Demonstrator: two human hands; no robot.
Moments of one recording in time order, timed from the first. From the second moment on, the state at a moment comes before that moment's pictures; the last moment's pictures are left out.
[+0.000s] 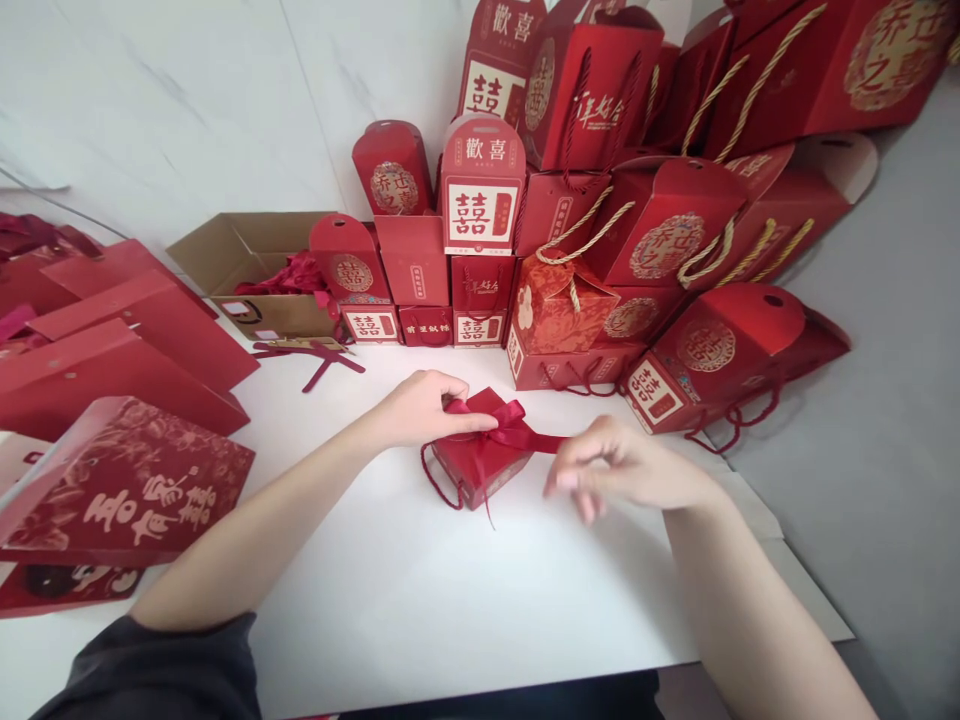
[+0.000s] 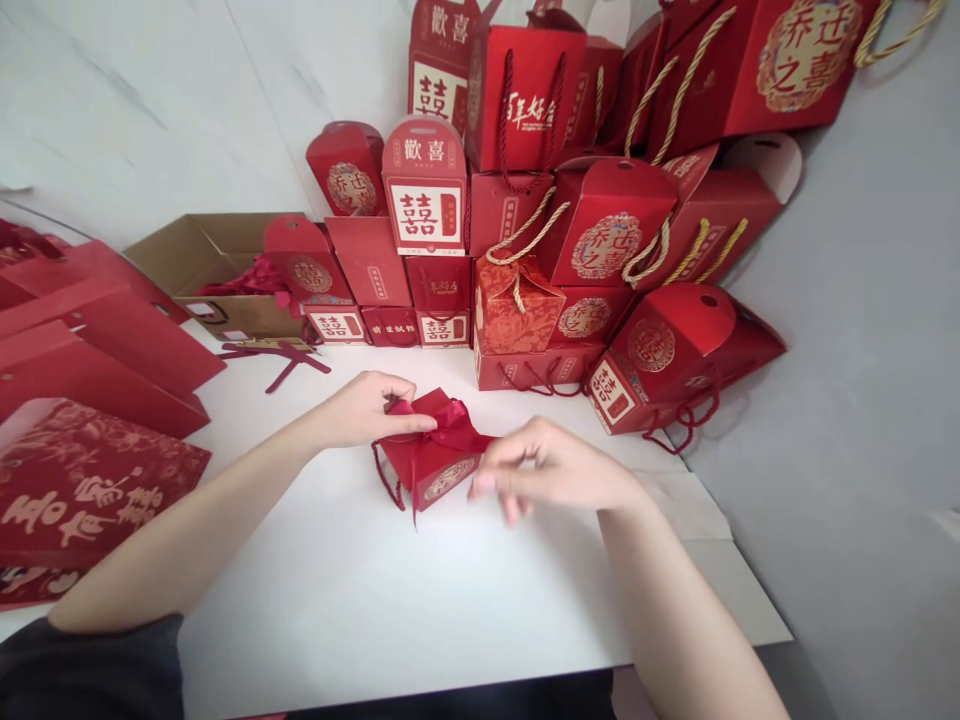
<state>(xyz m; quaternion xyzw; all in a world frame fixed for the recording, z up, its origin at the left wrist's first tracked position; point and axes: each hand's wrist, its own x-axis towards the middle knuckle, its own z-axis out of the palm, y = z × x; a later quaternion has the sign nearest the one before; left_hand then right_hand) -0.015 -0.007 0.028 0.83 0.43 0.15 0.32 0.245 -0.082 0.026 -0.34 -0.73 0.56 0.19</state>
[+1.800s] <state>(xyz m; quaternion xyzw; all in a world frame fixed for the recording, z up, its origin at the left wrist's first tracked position) -0.003 -0.029 0.037 0.92 0.38 0.09 0.09 0.225 -0.058 -0.004 -0.35 -0.71 0.50 0.35</state>
